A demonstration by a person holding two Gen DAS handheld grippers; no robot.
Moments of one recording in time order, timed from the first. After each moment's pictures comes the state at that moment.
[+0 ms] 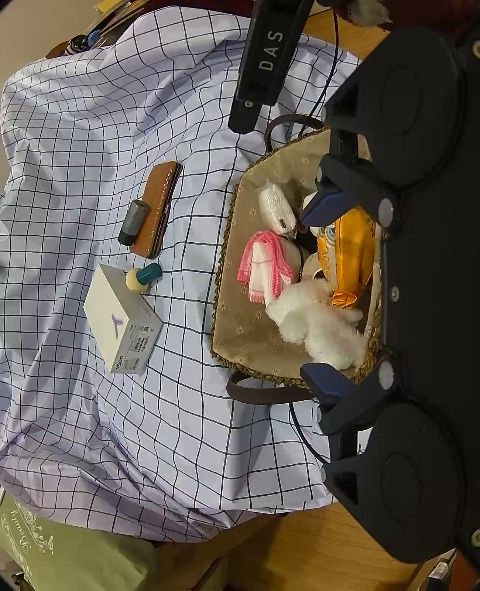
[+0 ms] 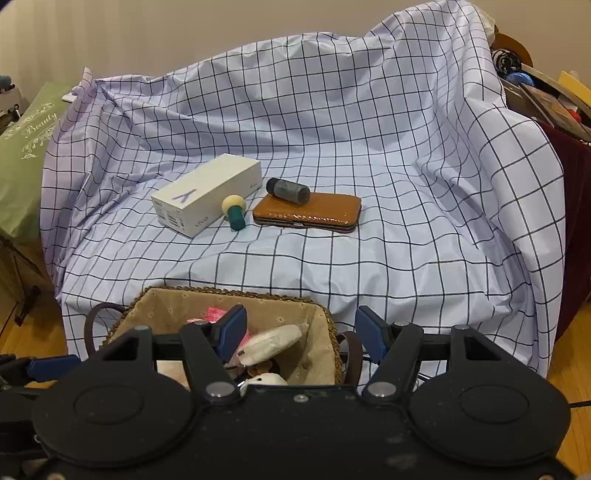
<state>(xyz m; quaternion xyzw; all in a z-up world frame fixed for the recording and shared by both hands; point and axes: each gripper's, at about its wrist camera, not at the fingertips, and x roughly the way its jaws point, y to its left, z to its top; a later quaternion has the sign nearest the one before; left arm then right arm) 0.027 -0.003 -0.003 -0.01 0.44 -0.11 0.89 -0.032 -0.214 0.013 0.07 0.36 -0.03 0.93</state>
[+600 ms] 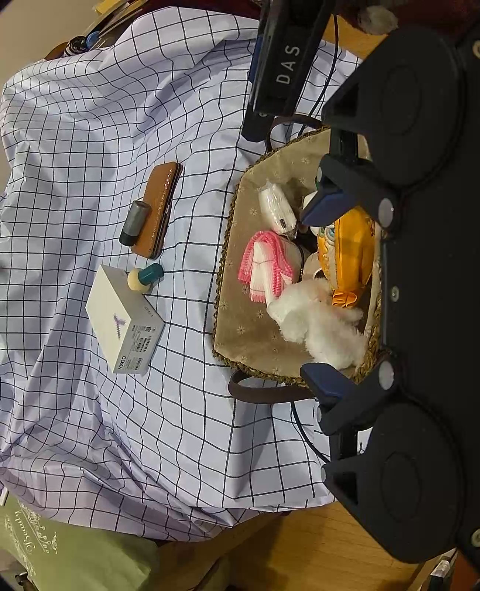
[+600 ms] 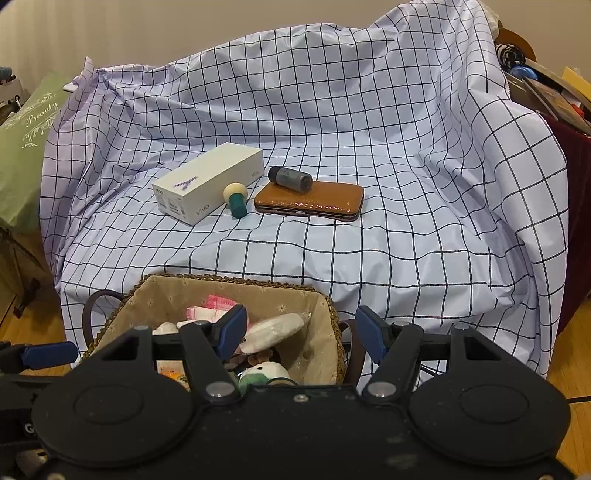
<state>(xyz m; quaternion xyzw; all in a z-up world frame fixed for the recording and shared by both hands) 0.026 -0.004 -0.002 -0.01 0.43 -0.11 0.89 -0.033 -0.207 0.007 0.07 0.37 -0.03 0.93</state>
